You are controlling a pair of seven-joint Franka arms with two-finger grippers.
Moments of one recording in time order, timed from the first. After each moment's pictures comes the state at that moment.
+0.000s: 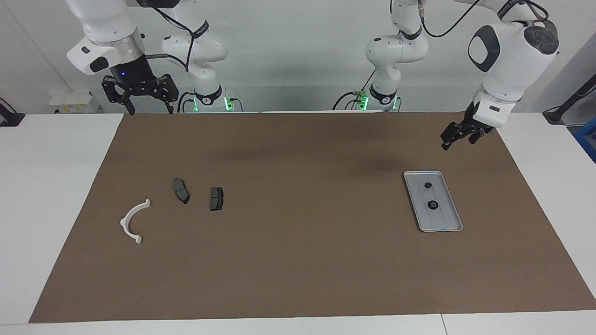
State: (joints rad) left arm 0.00 -0.05 -0.01 -1.87 -0.01 1.81 -0.15; right arm 0.06 -0.09 -0.01 -1.59 -0.03 1.51 0.00
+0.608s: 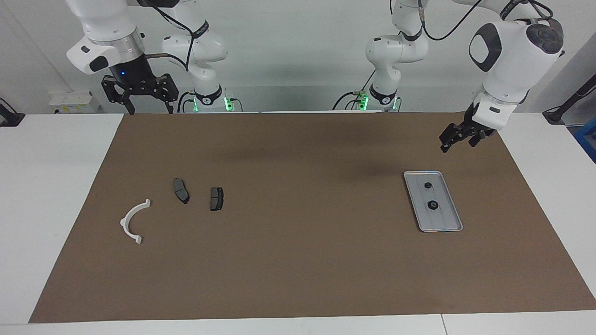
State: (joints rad) left arm -0.01 -0.03 -0.01 -1.79 -0.01 1.75 -0.15; right arm 0.06 -0.09 -0.01 -1.59 -0.03 1.51 0.00
